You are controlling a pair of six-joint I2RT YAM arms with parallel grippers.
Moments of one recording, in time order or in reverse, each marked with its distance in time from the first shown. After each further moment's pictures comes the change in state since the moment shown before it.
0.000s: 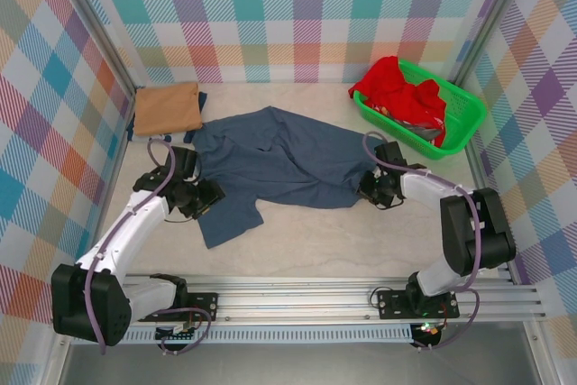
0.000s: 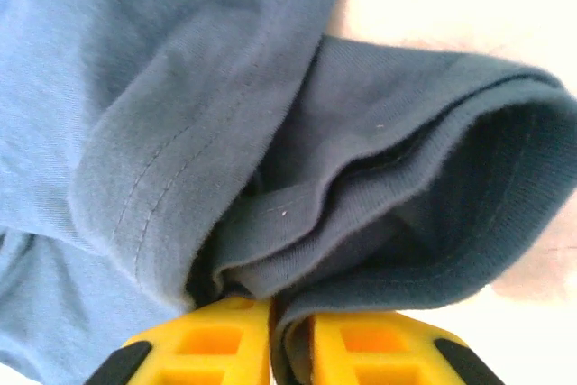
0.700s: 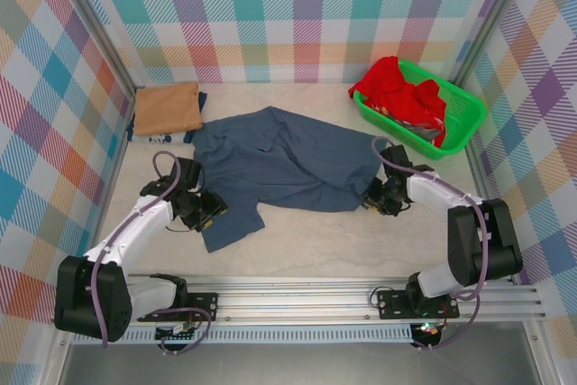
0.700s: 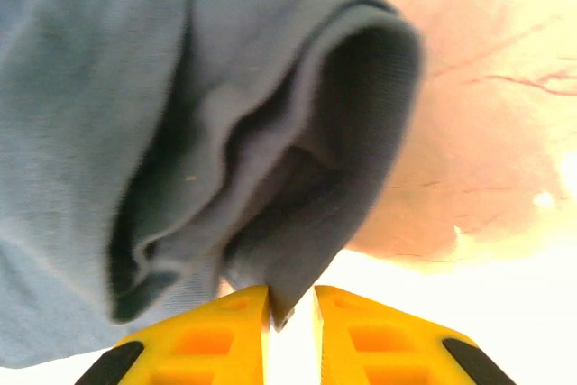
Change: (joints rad) left arm -0.006 0.030 -0.117 0.067 0.042 -0.050; right arm -0.041 -0.072 -0.014 -0.186 0.018 0.051
